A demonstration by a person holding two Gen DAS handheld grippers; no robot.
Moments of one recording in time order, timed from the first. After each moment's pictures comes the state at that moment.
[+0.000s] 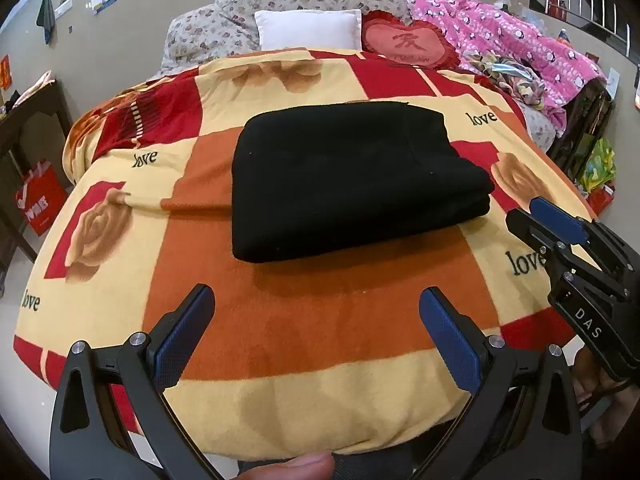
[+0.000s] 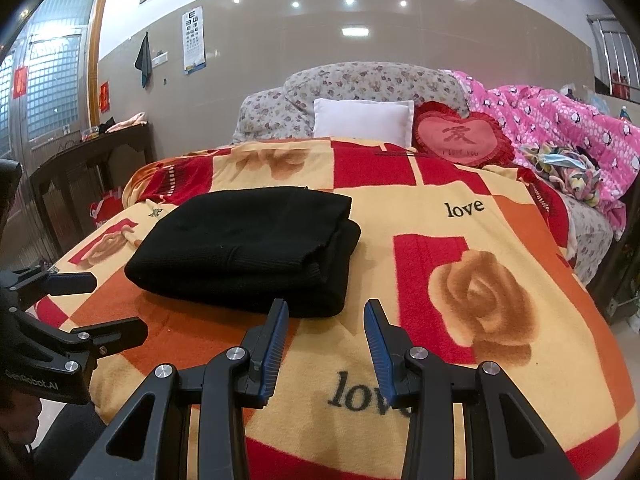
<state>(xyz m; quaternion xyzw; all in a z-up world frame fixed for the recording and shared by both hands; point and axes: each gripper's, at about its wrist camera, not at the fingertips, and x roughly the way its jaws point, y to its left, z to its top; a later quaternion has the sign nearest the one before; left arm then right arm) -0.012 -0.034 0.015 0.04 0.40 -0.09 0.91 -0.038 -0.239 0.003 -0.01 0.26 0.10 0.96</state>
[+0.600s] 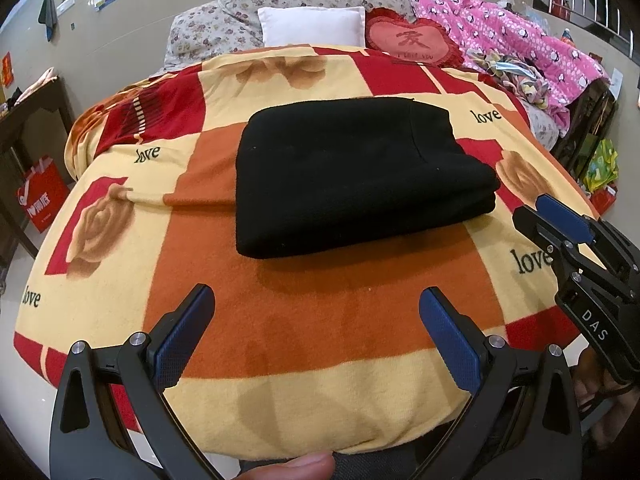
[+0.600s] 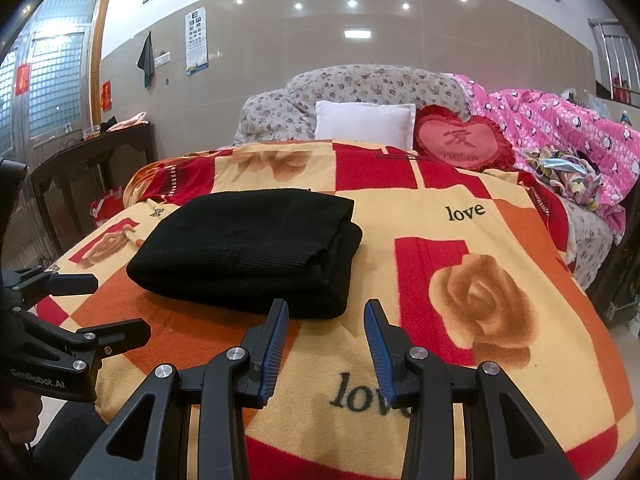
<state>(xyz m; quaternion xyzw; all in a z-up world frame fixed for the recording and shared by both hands) -0.010 -0.031 0.012 0.04 0.40 -0.08 0.91 -0.040 -0.238 0.005 -0.02 0.25 0.10 0.96</state>
